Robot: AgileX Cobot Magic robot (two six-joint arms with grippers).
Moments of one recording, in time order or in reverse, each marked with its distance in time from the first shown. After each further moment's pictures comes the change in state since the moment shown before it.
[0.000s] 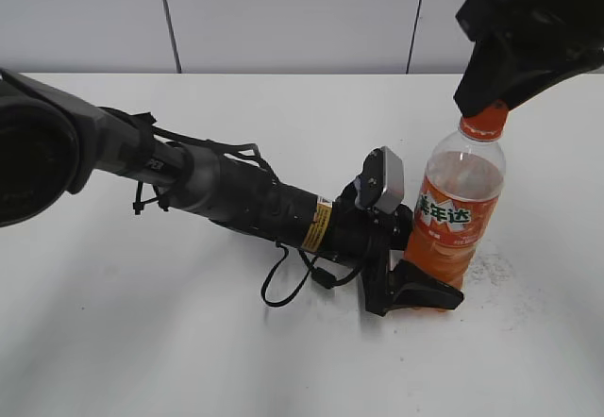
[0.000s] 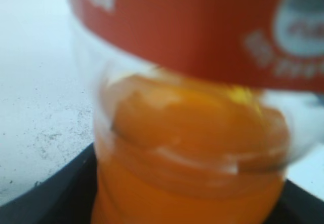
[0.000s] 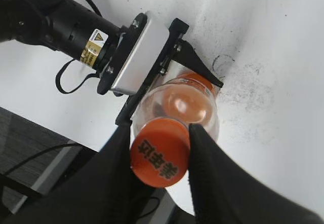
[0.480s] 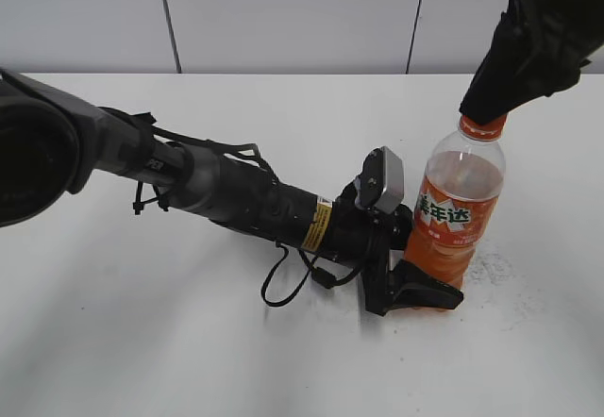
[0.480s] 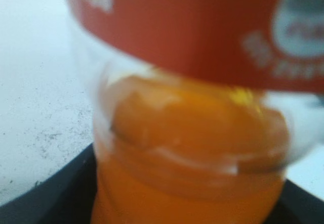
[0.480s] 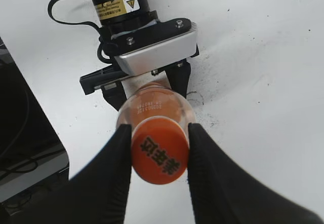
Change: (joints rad) left arm 0.000 0.000 0.000 0.000 0.001 0.000; right arm 0.000 -0.005 -0.004 0.006 0.000 -0.743
